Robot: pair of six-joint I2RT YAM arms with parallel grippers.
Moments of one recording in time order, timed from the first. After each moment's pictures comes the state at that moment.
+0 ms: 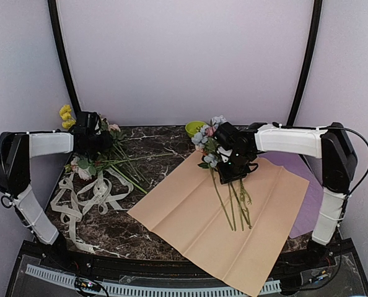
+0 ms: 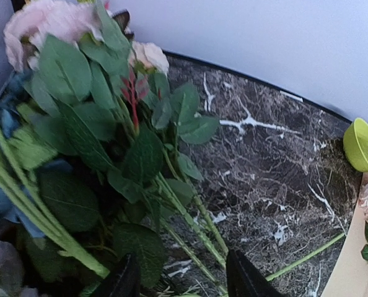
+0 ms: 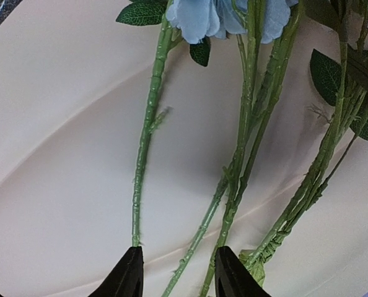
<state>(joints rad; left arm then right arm) -0.16 1.65 1.09 -0.09 -0.07 -0.38 0.73 1.86 1.43 -0.87 0.07 0.35</state>
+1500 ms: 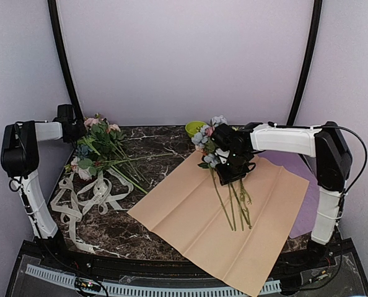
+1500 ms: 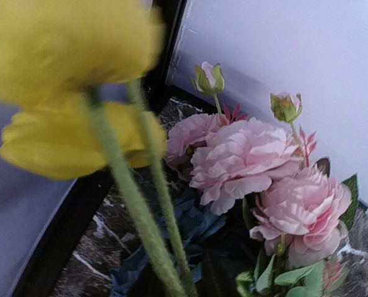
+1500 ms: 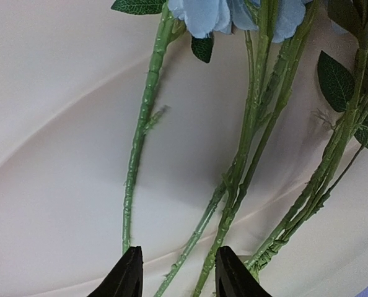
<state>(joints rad) 0.15 1.95 1.40 -0.08 -0.10 -0.39 0.73 1.92 1.47 -0.91 0.09 0.31</state>
